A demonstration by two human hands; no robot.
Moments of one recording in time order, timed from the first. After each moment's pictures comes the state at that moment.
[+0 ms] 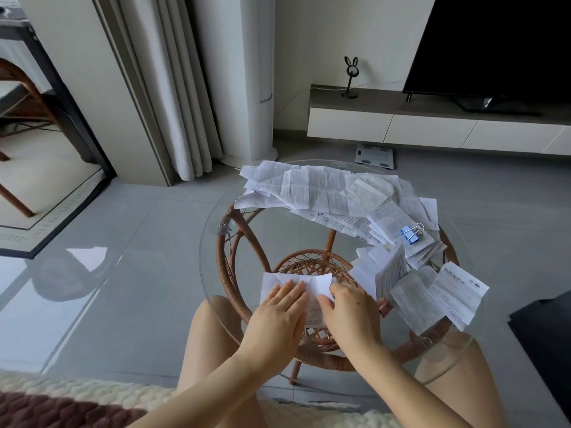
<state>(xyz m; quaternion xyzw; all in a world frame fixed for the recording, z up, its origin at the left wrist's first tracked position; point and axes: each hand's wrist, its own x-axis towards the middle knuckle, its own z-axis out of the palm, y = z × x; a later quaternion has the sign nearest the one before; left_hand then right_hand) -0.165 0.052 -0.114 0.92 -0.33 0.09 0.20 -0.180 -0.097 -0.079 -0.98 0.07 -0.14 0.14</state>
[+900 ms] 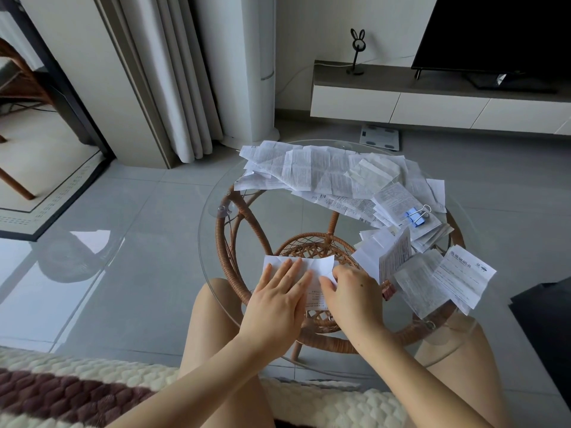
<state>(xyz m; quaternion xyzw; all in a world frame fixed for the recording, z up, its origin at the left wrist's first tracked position) -0.165 0.053 -0.118 0.93 -0.31 0.12 0.14 -0.177 -0.099 -0.081 -0.98 0.09 -0.12 0.15</state>
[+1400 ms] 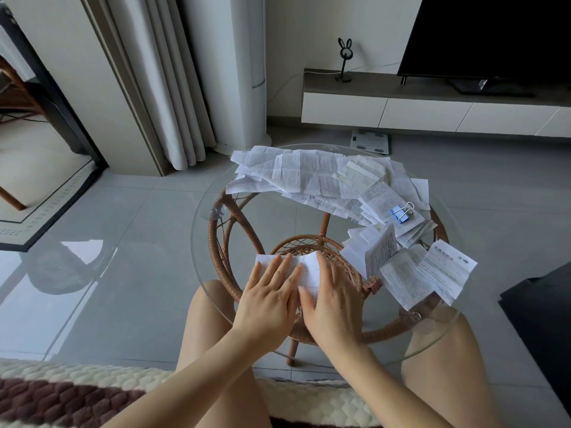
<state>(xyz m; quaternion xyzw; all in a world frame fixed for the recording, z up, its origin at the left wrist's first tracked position) -0.162 0.053 -0.119 0.95 -0.30 0.09 0.09 -0.198 -0.077 -0.094 -0.97 0.09 -0.17 0.16</state>
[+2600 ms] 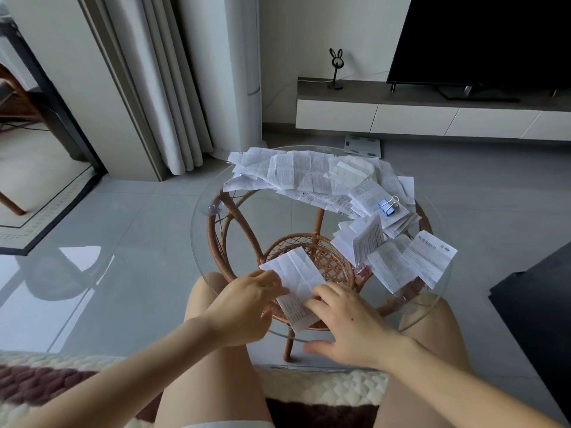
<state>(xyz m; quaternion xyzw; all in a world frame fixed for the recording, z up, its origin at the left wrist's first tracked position) -0.179 0.089 -0.075 0.88 -0.43 0.02 0.18 -0.246 -0.129 -0.076 -0.96 -0.26 -0.05 0.05</state>
